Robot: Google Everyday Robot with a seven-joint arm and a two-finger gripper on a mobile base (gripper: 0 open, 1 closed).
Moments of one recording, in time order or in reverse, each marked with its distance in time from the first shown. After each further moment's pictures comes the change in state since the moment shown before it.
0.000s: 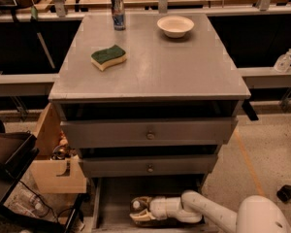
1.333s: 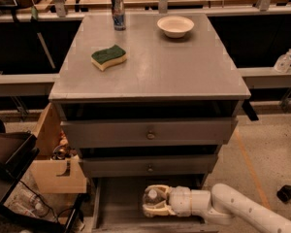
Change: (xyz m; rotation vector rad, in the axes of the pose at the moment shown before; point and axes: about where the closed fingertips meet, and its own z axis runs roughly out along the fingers) arm -0.198 0.051 -0.108 0.099 -0.049 -0.046
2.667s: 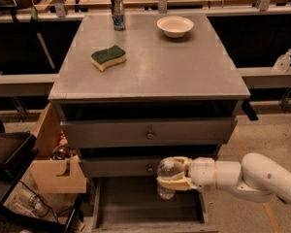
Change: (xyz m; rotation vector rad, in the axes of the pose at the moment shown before) arm -0.165 -0.018 -0.073 0.062 0.076 0.085
